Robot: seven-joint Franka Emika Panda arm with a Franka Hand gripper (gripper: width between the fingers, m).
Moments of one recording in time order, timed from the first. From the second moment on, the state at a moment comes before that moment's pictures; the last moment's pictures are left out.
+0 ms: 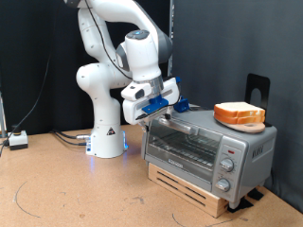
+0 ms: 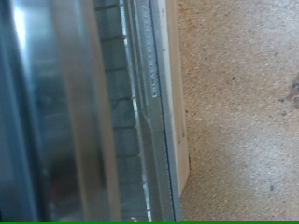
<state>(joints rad) 0.30 -0.50 -0.23 -2.80 0.19 2.34 0.52</state>
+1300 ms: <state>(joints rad) 0.13 -0.29 -0.28 -2.74 0.03 2.53 0.49</state>
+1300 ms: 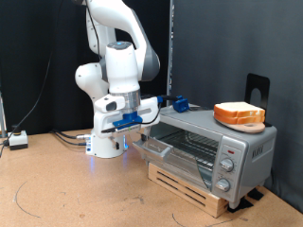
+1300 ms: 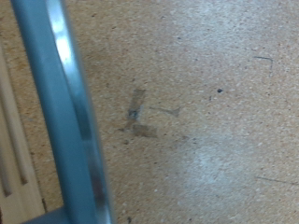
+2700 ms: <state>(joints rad) 0.14 0.04 -0.28 -2.58 0.18 2.73 0.42</state>
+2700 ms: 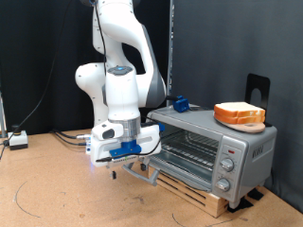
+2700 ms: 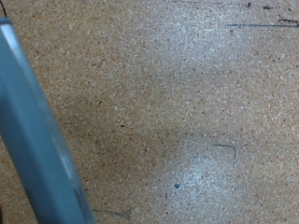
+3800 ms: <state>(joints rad) 0.13 0.23 -0.35 -2.56 0.05 2.84 0.48</state>
